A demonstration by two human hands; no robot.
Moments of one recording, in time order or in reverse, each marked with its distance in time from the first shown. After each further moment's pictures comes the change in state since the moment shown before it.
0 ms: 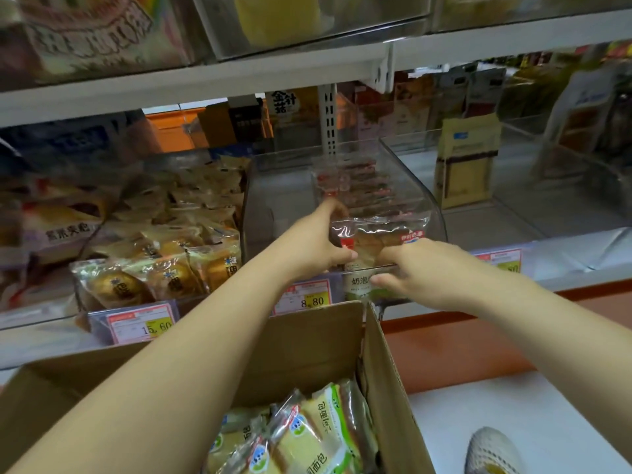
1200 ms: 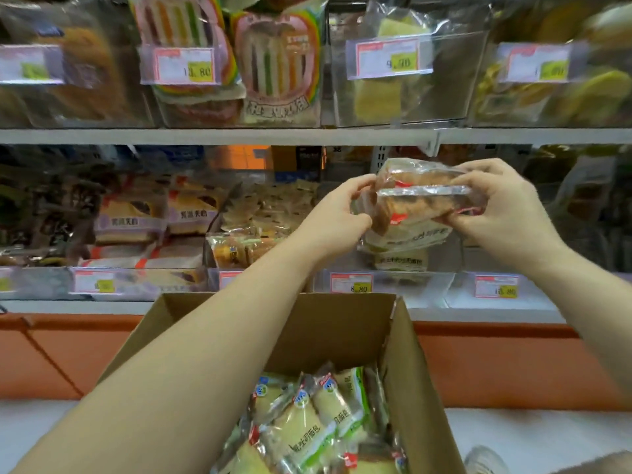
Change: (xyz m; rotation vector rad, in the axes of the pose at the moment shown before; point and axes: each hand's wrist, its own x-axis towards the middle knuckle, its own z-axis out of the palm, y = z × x) left_hand -0.118 0.036 -0.070 -0.350 0.274 0.171; right_hand -0.070 -0.036 -0.099 0.380 0.732 -0.136
